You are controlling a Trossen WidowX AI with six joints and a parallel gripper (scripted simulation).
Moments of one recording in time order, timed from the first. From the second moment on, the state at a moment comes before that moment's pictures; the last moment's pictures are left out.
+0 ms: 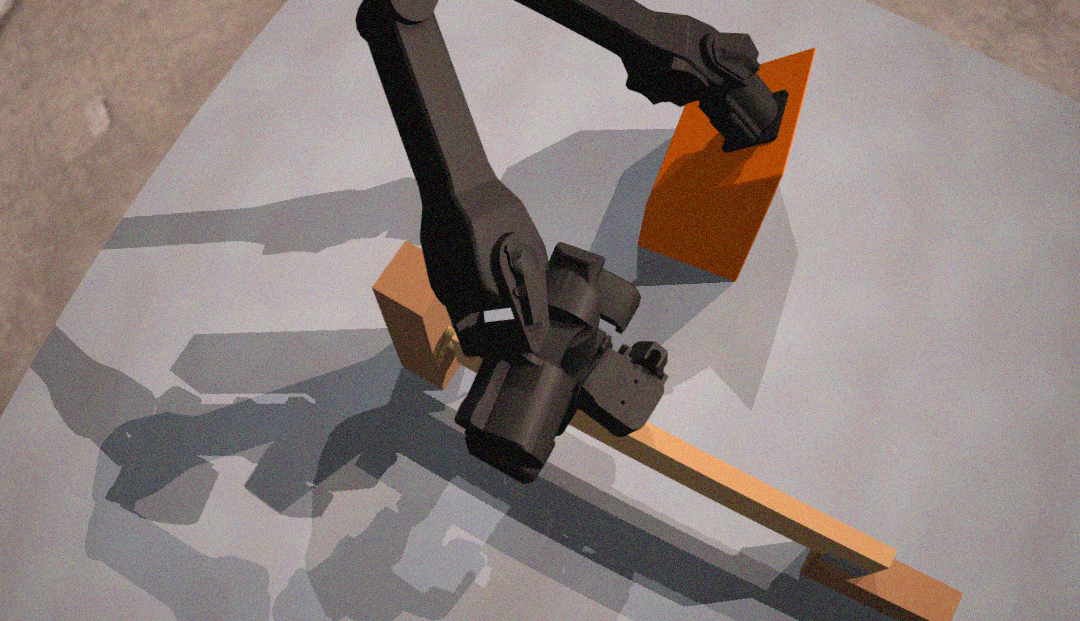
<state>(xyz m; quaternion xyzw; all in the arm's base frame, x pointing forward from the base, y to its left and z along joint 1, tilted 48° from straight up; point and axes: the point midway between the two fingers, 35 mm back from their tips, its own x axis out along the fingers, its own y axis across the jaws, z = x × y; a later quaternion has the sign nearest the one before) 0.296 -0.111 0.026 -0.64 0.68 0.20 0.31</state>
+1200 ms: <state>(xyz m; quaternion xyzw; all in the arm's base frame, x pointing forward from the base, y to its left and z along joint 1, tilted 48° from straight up) 0.297 -0.112 0.027 -0.64 0.67 0.20 0.31</state>
